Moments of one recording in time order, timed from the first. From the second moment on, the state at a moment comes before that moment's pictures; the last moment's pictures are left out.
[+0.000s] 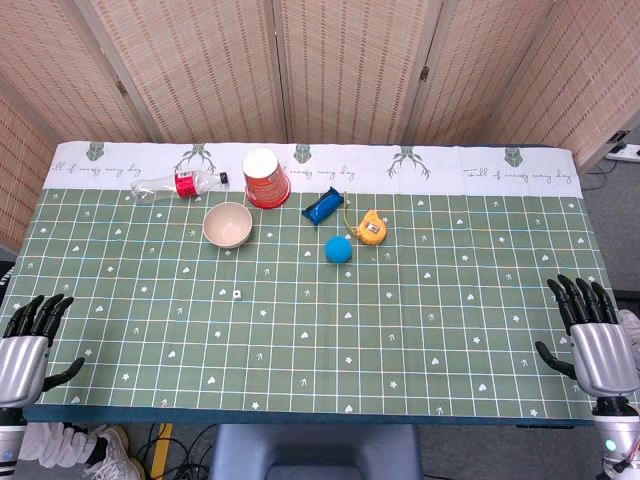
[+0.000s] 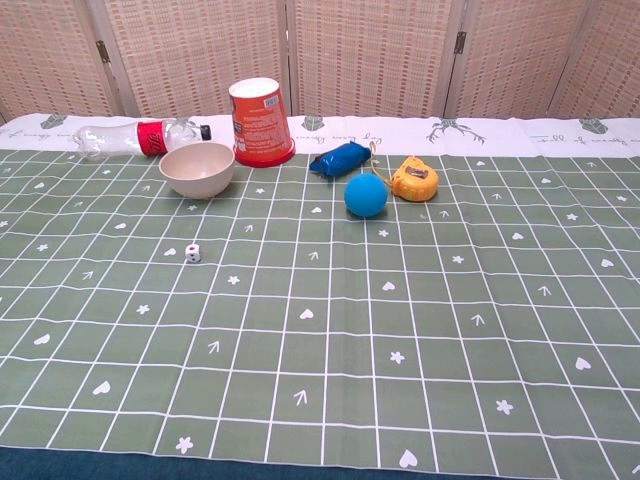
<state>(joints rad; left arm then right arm) -0.11 -1.13 -0.05 -1.63 1.47 1.48 0.18 0.07 -1.14 0.07 -1.60 -1.51 1.52 -0.12</state>
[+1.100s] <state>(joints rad) -0.37 -1.10 -0.14 -1.63 1.63 1.31 0.08 0.07 -1.12 0.07 -1.62 -1.54 1.53 -0.13</state>
